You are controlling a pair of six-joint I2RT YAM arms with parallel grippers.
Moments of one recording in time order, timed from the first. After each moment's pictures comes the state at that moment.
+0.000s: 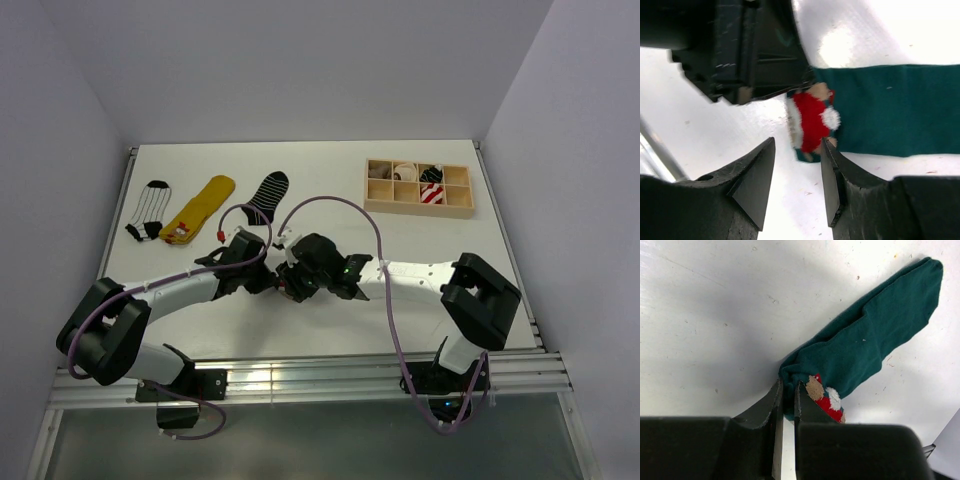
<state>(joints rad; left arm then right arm) -0.61 1.40 0.64 -0.17 -0.05 -1.14 0.99 1.61 0.94 -0.07 -0.03 0.19</state>
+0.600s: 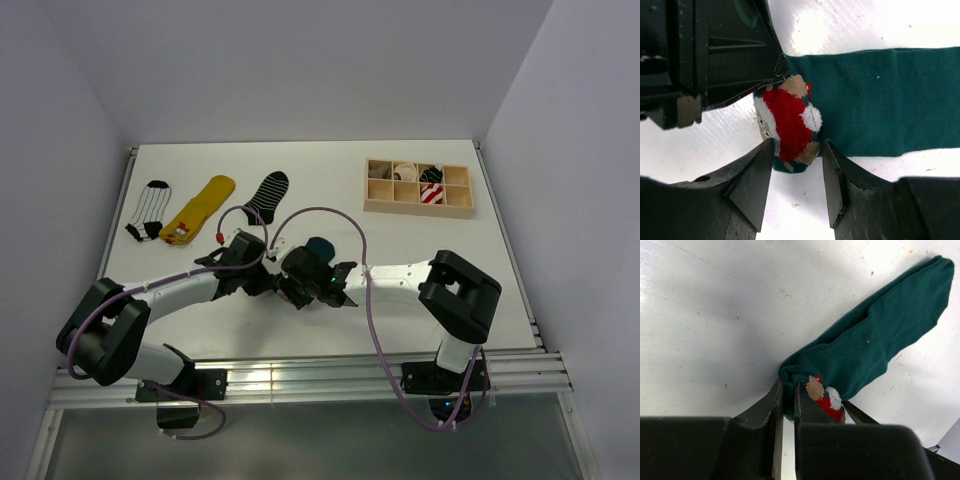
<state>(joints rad) -0.61 1.40 0.64 -0.20 -0.05 -1.15 1.06 1.72 0.95 -0.07 0.12 0.15</state>
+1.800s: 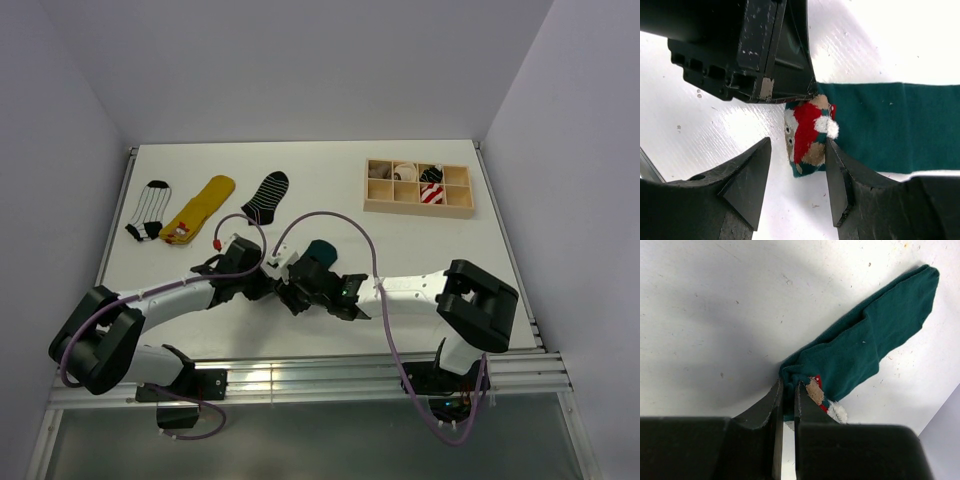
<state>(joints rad) -0.62 1.35 0.57 -0.13 -0.03 -1.22 1.11 1.62 0.83 0.11 0.14 0.15</state>
